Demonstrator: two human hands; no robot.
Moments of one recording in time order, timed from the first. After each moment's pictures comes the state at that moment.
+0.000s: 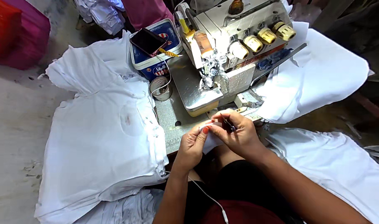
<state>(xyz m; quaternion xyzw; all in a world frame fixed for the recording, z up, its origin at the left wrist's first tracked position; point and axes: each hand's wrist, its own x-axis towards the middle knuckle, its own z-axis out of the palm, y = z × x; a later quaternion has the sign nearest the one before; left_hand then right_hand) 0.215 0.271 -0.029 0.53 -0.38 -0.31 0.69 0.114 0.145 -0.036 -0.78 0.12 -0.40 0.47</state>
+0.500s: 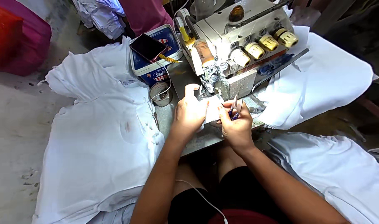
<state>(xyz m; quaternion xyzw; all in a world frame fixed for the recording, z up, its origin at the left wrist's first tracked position) 0.271 0.207 0.024 0.81 -0.46 -0.09 0.35 0.157 0.142 -0.046 -0.59 0.28 -0.51 0.56</state>
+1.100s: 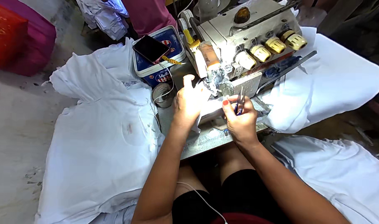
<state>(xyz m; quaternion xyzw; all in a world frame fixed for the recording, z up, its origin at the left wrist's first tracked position) 0.290 0.175 0.029 0.86 -0.39 -0.05 0.31 0.164 0.121 -0.048 -0.60 0.27 -0.50 0.57</state>
